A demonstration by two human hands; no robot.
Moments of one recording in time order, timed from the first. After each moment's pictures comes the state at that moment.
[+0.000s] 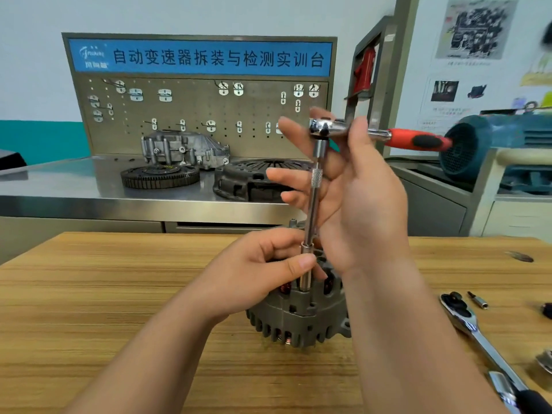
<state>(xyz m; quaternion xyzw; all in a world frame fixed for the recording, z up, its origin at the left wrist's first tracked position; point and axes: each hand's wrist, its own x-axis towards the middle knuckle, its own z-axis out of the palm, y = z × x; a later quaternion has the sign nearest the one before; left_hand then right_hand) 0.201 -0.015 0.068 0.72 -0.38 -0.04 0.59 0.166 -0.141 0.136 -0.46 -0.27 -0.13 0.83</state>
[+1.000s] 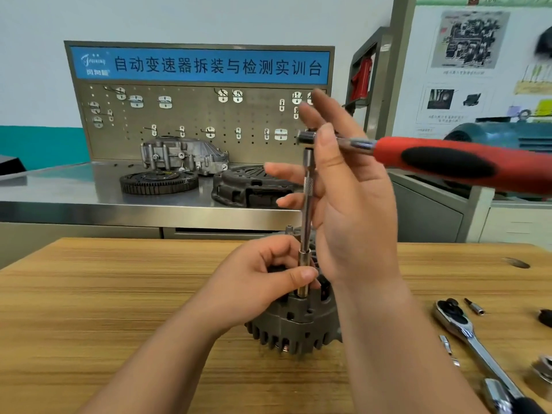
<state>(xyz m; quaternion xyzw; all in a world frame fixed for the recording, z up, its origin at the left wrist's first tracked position) 0.192 -0.022 0.070 0.74 -0.35 0.03 0.58 0.166 -0.136 0.132 -0.50 -0.33 -0.26 0.76</state>
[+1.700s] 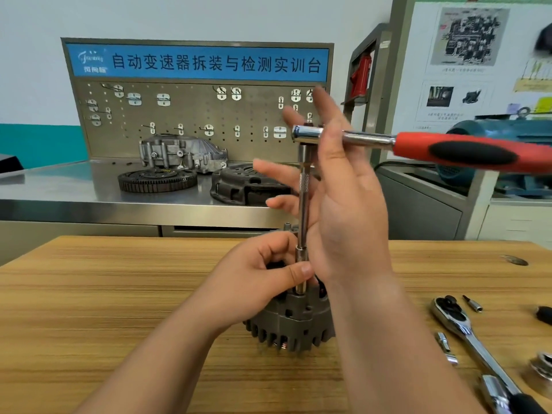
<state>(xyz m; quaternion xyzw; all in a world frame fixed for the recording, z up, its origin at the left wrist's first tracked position) 0.189 -0.025 0.070 0.73 -0.33 0.02 0.61 0.164 -0.133 0.131 -0.48 -0.32 -0.22 0.79</state>
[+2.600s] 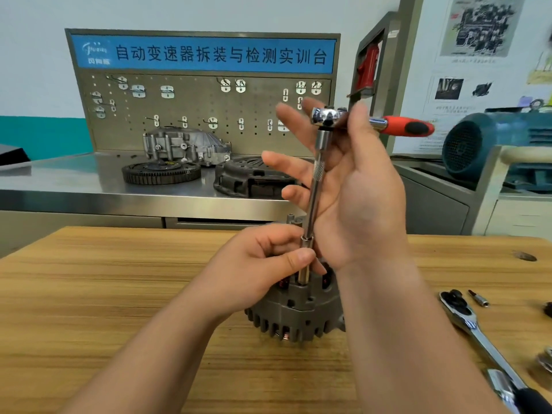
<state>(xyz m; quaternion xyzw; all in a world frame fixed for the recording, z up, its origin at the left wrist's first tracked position) 0.195 -0.022 0.067 0.71 -0.34 0.00 0.62 0.164 -0.141 0.136 -0.45 -0.28 -0.11 0.84</state>
